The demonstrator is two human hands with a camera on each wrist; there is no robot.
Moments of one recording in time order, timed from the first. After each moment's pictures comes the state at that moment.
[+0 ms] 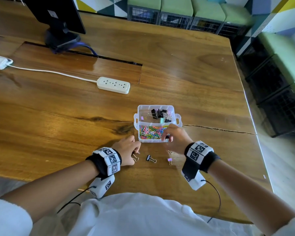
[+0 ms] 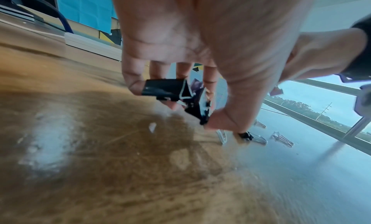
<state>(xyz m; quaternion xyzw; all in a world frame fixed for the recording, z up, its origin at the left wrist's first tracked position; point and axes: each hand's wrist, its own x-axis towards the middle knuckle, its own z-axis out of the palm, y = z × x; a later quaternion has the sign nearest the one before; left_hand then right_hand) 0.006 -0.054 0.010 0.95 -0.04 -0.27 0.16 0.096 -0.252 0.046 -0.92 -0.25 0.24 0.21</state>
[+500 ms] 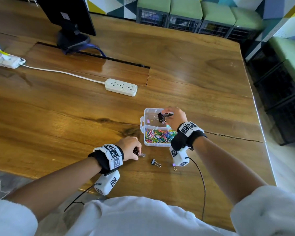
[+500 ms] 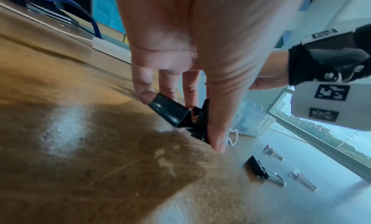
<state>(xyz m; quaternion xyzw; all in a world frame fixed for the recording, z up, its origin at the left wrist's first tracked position) 0.019 -0.039 0.018 0.94 -0.02 -0.26 0.23 0.171 -0.202 0.030 -0.92 -0.11 0.18 0.33</state>
